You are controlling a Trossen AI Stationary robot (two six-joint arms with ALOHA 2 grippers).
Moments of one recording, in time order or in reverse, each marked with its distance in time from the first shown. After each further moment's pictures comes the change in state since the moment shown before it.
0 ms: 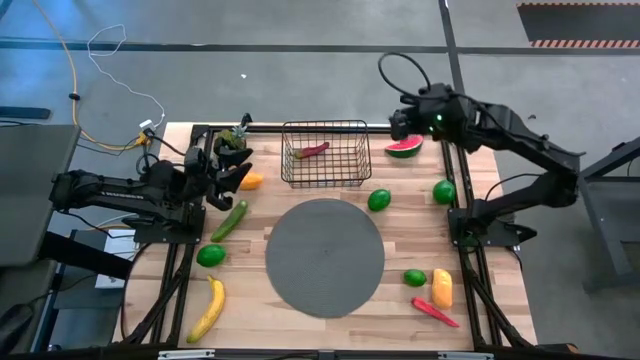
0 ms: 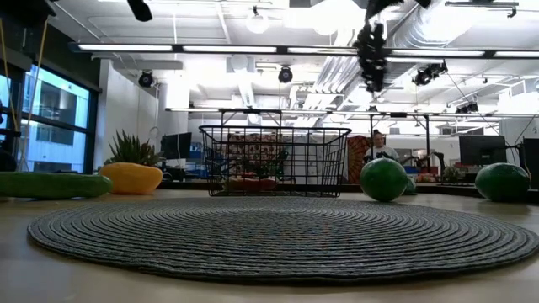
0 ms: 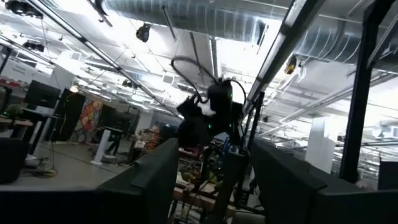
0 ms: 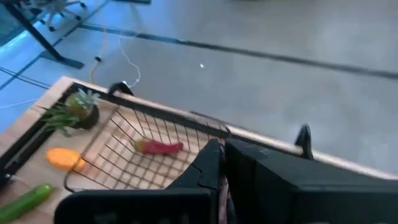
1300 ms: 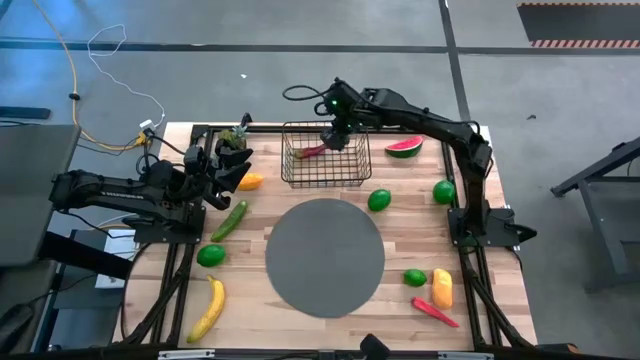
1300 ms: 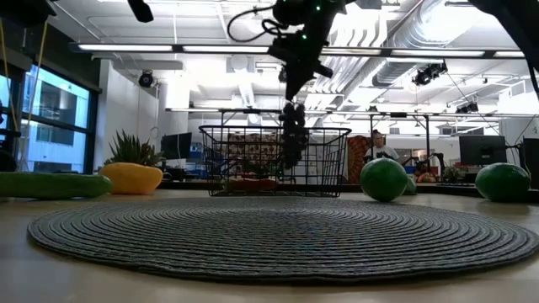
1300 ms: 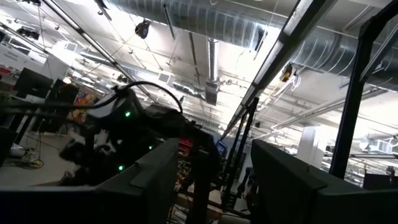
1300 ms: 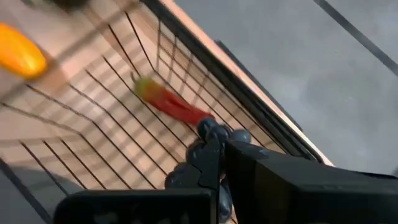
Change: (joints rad) left arm 0.000 0.001 0.000 0.008 0.003 -0.079; right arm -0.142 0.691 0.333 0.015 -0.348 -0.425
